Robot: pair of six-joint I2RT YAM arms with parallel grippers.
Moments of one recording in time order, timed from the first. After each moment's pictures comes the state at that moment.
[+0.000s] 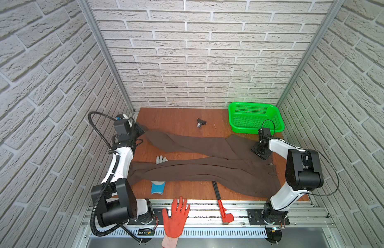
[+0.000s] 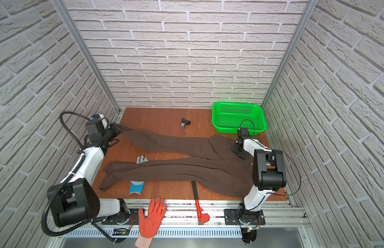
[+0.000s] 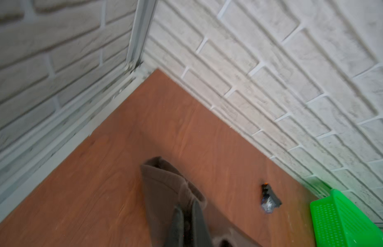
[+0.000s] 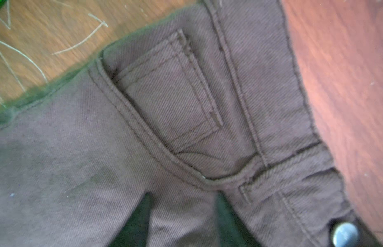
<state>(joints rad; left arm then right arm) 0.28 1.30 0.89 -0.10 0.21 -0.51 -0.12 1.72 1.00 -0.58 0.16 0.72</state>
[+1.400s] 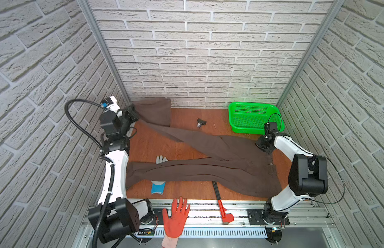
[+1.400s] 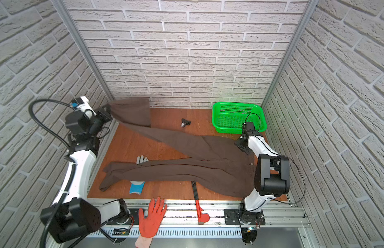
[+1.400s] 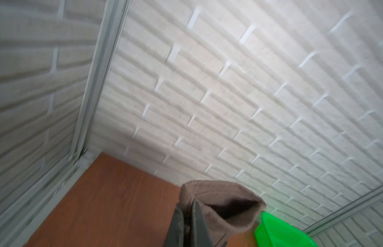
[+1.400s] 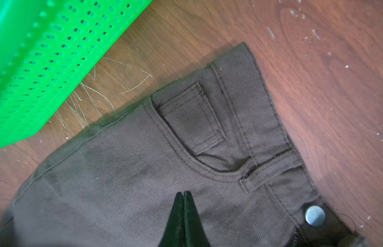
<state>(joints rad) 0.29 1.22 0.97 0.09 0.34 -0.55 -0.16 1.65 1.10 -0.65 0.10 0.72</state>
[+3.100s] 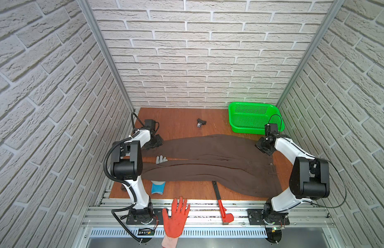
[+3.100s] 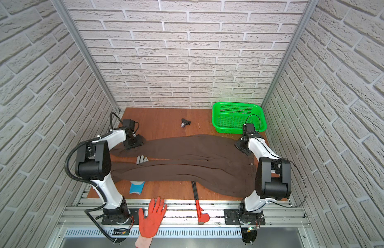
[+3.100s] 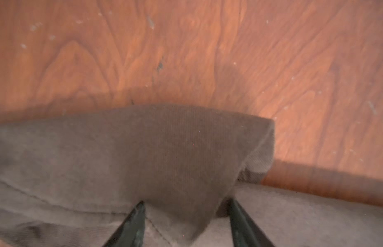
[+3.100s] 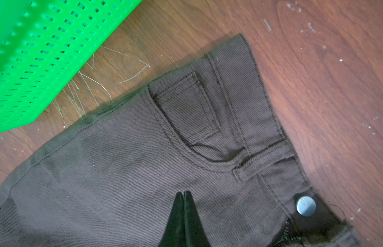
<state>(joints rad) 0.02 1.87 1.24 -0.60 -0.08 -0.34 -0.16 1.60 1.06 -0.65 0.09 0.69</state>
